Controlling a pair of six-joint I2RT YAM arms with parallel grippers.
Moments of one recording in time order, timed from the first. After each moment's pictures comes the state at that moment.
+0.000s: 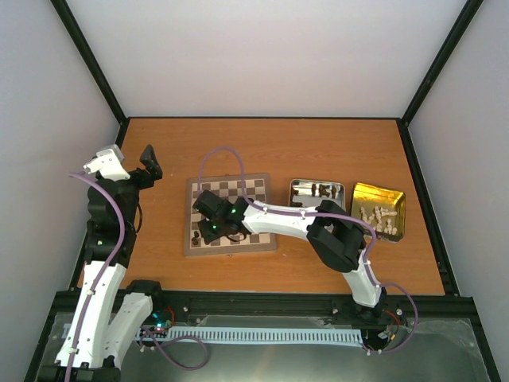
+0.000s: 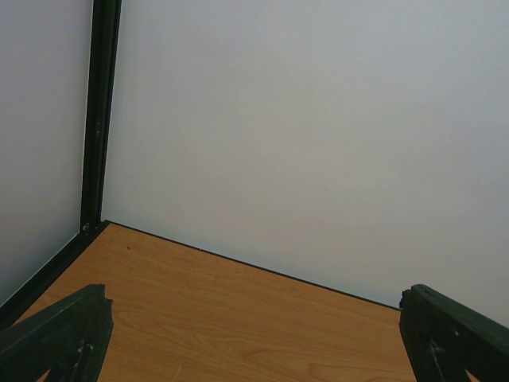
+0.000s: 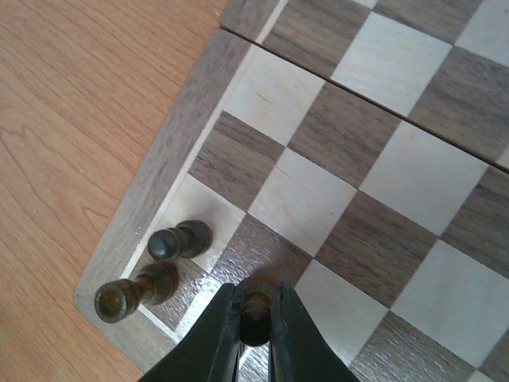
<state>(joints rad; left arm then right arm) -0.04 0.66 0.74 -0.08 -0.13 -0.31 1.12 2.07 1.55 -0.48 -0.01 0.55</state>
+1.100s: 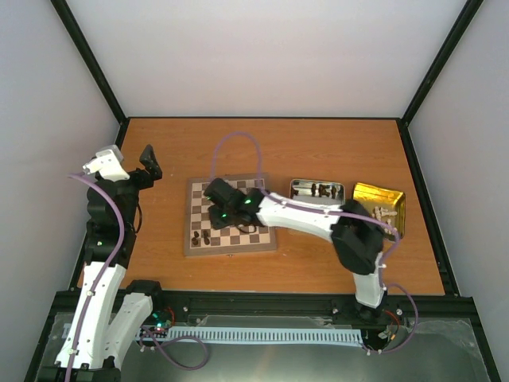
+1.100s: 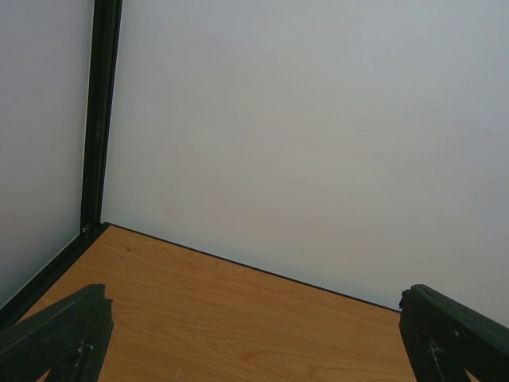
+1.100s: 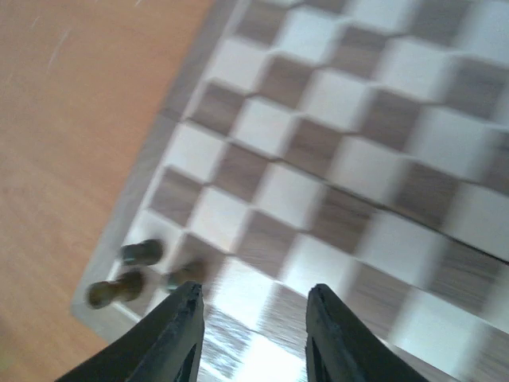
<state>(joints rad) -0.04 0.66 0.74 -0.08 -0.13 -0.31 1.09 2.00 1.57 -0.53 0.06 0.56</state>
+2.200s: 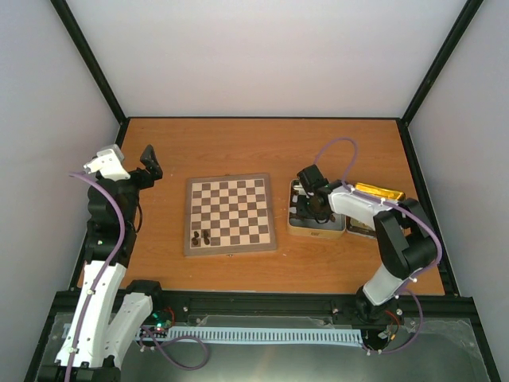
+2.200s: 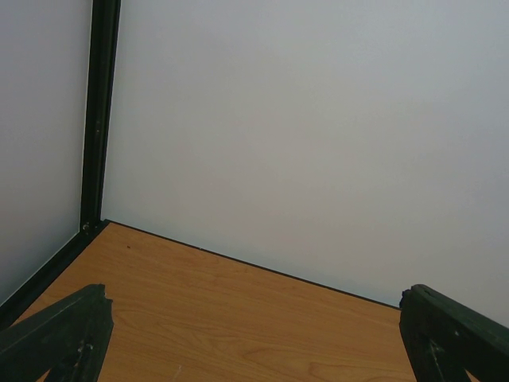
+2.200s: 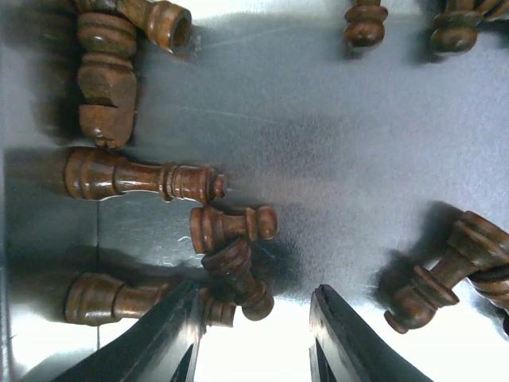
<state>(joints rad) -0.04 0.66 0.74 -0.08 -0.13 -0.31 0.49 1.64 0.95 -0.53 0.05 0.54</state>
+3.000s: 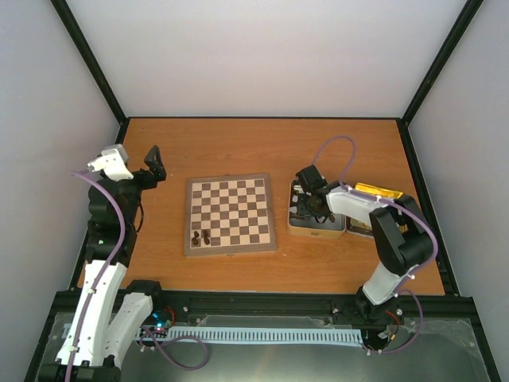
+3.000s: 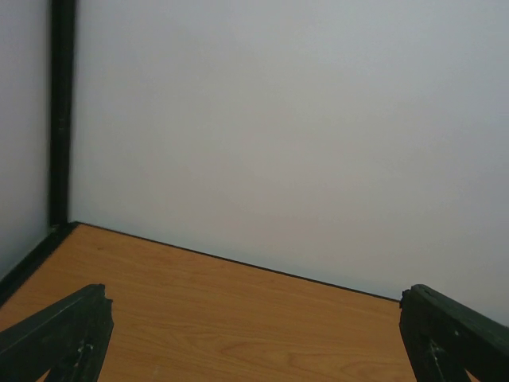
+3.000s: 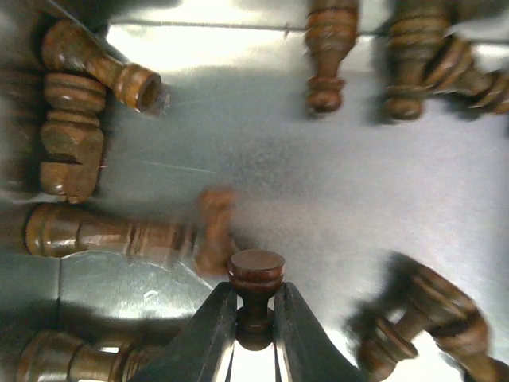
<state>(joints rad) -0.04 0.67 0.73 -0.07 -0.08 -0.31 0.49 1.71 0.96 -0.47 0.14 0.51</state>
